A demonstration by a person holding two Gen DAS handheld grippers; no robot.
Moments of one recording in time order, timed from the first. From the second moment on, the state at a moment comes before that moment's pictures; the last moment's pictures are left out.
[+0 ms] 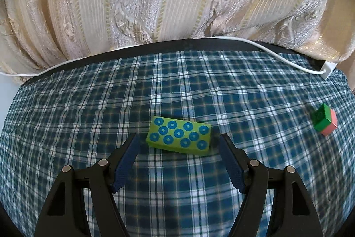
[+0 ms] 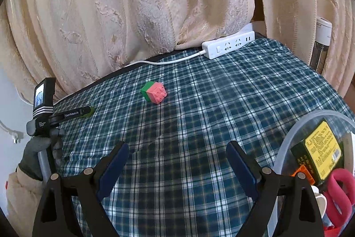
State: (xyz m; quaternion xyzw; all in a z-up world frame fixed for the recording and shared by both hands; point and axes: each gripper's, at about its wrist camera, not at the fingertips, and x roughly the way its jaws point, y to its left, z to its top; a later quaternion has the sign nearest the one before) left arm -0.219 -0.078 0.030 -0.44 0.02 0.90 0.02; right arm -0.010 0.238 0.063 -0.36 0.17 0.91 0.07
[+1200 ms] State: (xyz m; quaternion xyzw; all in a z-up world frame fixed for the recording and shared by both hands) left arm -0.218 -0.073 0.037 -0.42 0.02 0.90 0.04; right arm -0.139 0.228 0.033 -0.40 0.17 0.90 0.06
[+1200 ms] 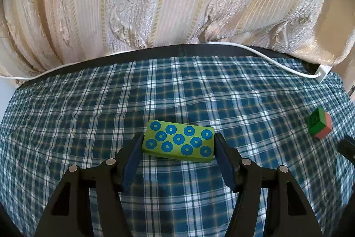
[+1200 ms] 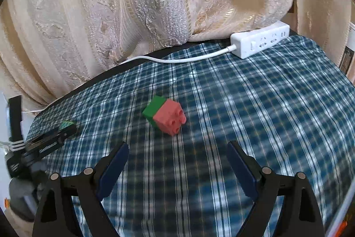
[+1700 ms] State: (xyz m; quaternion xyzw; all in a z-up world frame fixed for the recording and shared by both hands) left arm -0.219 -0.064 0.034 -0.43 0.03 0.90 0.05; right arm -0.193 0.221 0.016 -0.41 0.14 0.90 0.07
